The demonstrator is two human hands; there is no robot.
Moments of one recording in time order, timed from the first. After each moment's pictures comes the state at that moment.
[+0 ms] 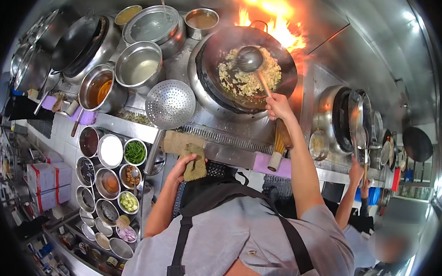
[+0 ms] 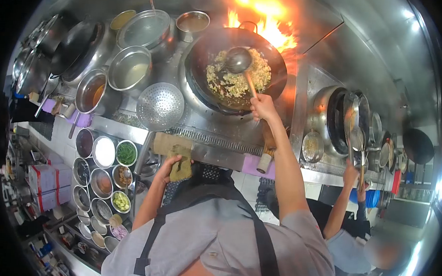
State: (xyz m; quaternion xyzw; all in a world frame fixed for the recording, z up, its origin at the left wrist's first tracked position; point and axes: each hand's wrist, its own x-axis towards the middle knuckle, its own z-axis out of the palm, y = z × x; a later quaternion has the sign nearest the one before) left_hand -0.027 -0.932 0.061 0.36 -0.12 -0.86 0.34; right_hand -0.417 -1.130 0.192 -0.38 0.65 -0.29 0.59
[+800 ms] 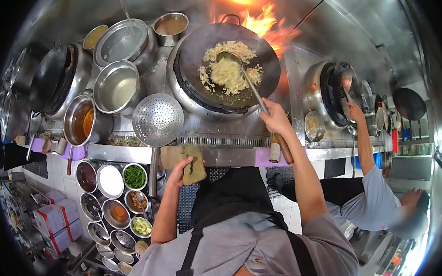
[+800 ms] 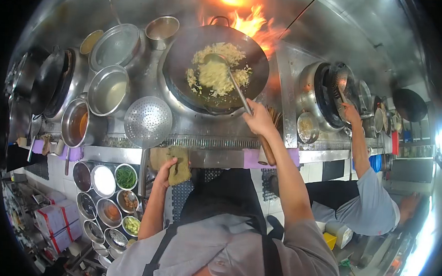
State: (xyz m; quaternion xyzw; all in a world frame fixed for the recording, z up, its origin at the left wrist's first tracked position) left_hand -0.013 -0.973 0.038 0.33 -0.11 -0.89 0.29; right_hand -0.393 -1.063 0.222 -0.55 0.76 -0.19 0.30
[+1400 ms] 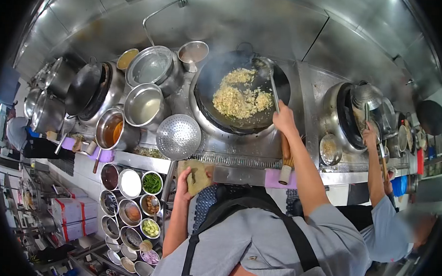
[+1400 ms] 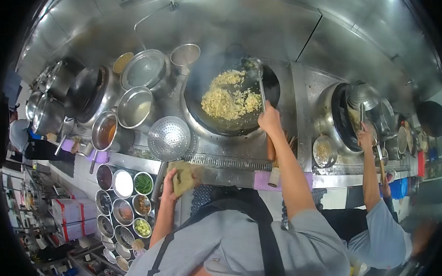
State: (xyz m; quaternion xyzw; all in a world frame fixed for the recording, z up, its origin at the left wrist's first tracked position) left_hand -0.021 -0.966 0.122 0.36 -0.07 -0.82 0.45; right_hand -0.443 -1.131 0.184 -0.60 0.73 -0.29 0.15
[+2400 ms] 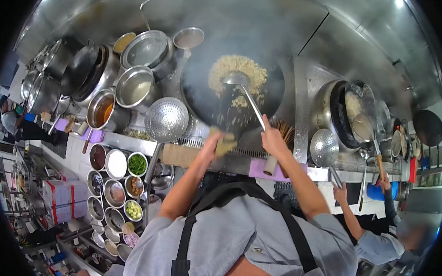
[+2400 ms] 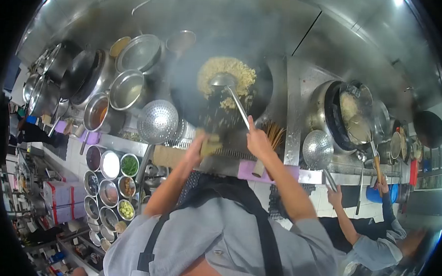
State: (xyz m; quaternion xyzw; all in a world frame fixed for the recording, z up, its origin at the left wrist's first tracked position) left_hand -0.186 -1.035 0.099 0.37 -0.12 -0.86 0.35; right_hand -0.449 -1.002 0.189 -0.70 0.65 -0.17 0.25
